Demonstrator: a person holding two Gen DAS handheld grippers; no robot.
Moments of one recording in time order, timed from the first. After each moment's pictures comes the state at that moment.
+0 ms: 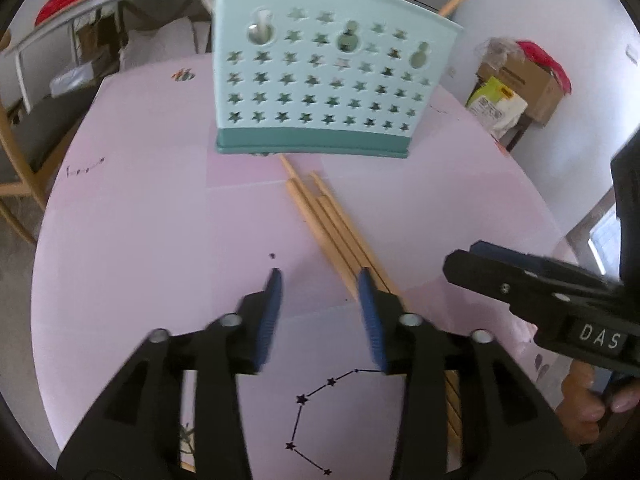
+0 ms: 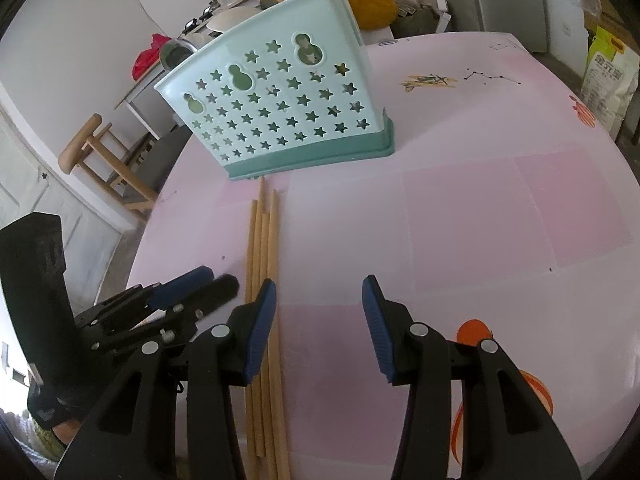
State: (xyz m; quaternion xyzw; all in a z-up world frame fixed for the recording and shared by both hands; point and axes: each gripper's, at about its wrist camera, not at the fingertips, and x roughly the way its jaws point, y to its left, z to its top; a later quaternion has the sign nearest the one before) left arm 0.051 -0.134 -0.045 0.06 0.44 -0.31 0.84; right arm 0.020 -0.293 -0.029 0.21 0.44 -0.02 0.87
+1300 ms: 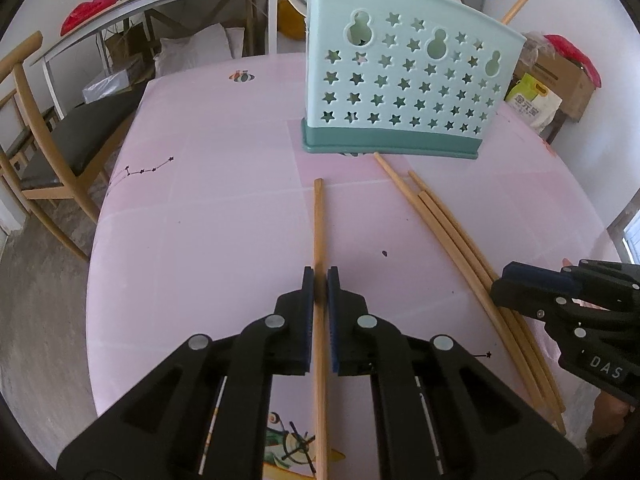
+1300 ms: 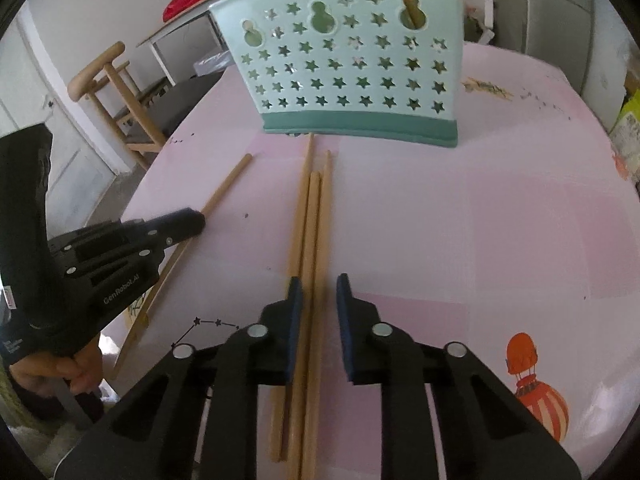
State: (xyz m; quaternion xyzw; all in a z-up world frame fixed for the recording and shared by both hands) left arm 0.071 -0.081 -0.049 0.08 0.43 -0.25 0.86; right arm 0.037 -0.244 -0.037 0.09 0.47 0.01 0.88
